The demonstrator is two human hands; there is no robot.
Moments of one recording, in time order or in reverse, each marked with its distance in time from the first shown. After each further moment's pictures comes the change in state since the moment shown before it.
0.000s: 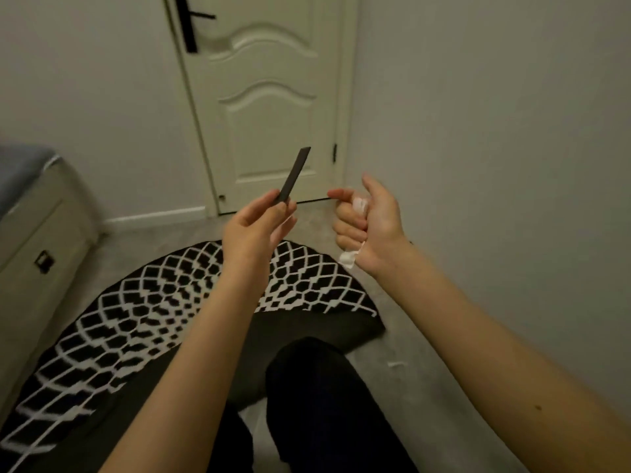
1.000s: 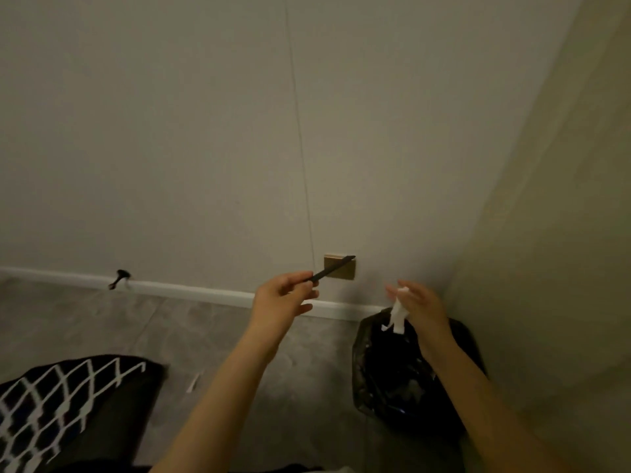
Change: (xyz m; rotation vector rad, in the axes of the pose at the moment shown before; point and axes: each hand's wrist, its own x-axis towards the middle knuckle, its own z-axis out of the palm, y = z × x) left_hand -0.242 -0.242 0.244 0.623 -1.156 -0.474; right_hand -0.426 0.029 -0.355 -0.175 1.571 -0.422
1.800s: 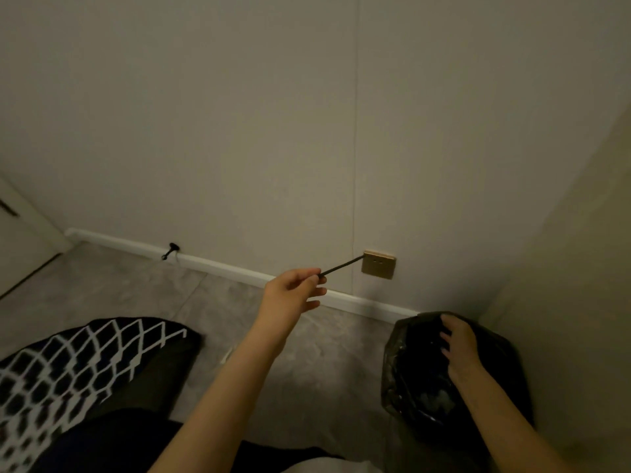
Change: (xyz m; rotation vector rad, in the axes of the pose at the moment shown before) left_hand -0.011 -0.010 -0.040 -0.064 0.131 -0.020; right_hand 0.010 0.047 -0.001 0.081 0.089 0.354
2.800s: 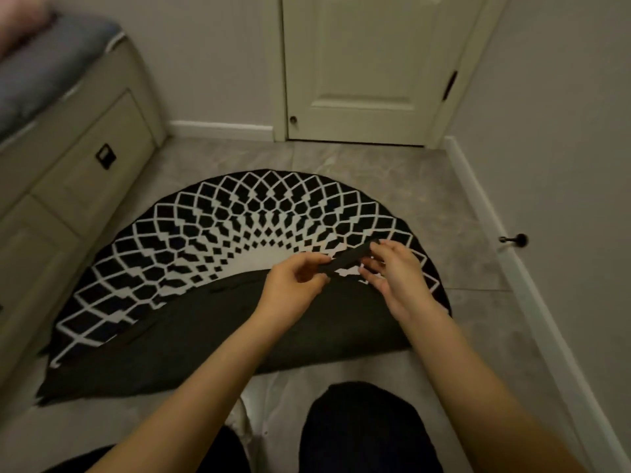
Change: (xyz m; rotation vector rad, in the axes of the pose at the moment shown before) left_hand -0.137 -0.133 -0.446 0.008 1.033 -0.050; right_hand -0.343 0.246 0.523 -0.741 -1.247 0.129
